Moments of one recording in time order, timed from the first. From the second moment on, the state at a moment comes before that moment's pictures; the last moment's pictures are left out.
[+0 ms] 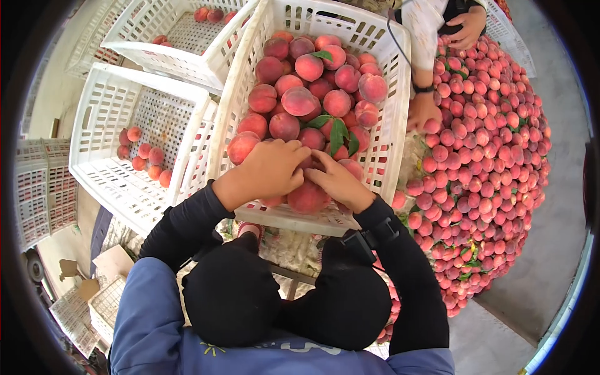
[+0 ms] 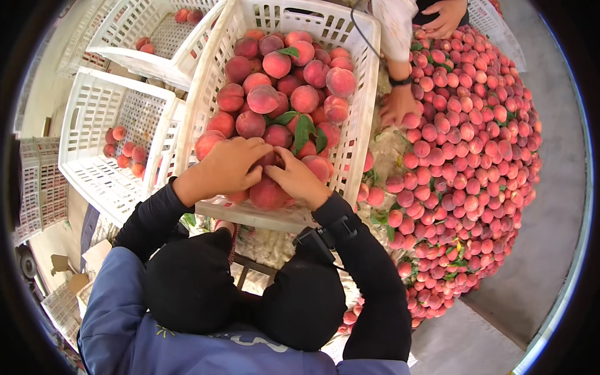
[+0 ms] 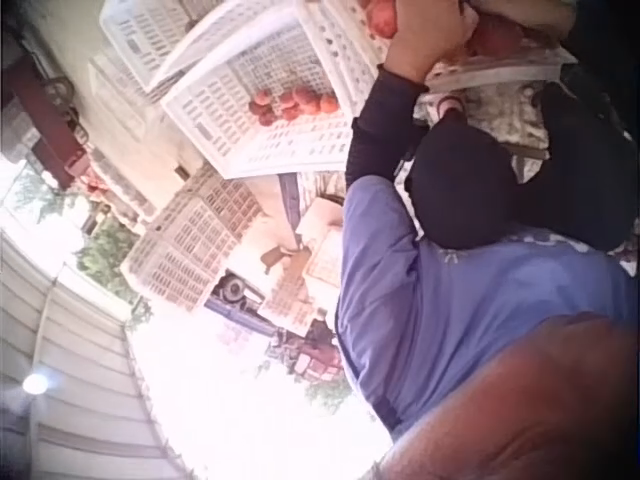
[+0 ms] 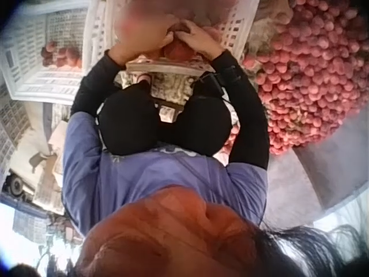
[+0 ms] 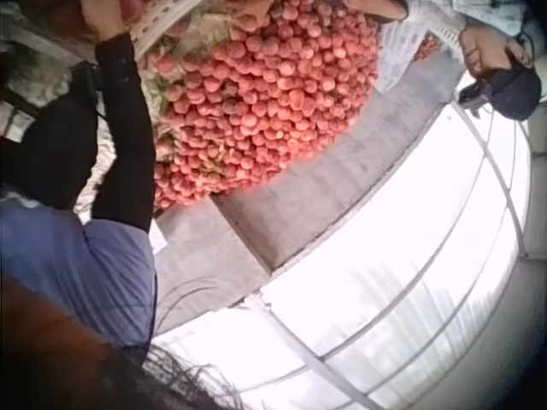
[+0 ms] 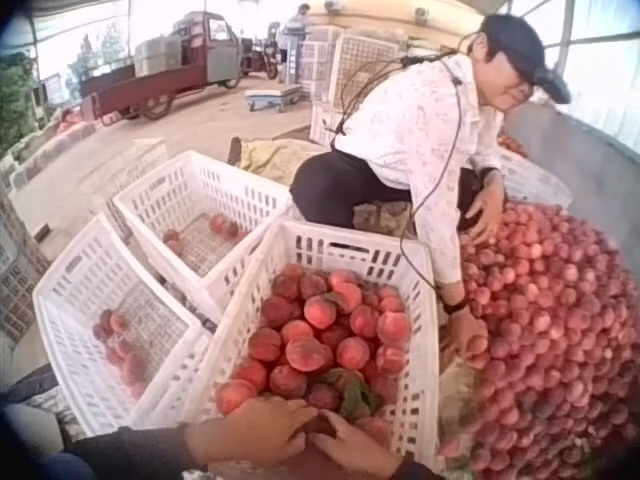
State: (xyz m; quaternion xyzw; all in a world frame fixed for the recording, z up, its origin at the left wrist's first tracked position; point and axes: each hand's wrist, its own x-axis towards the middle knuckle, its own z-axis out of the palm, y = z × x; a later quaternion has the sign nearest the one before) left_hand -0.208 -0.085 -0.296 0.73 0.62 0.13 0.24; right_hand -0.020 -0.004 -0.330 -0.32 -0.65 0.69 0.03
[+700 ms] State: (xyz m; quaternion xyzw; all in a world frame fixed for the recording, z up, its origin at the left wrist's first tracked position) left_hand -0.189 -0.061 -0.312 0.74 0.63 0.21 0.05; right_hand -0.058 -0.015 -0.366 -0.44 -0.38 0.73 0.35
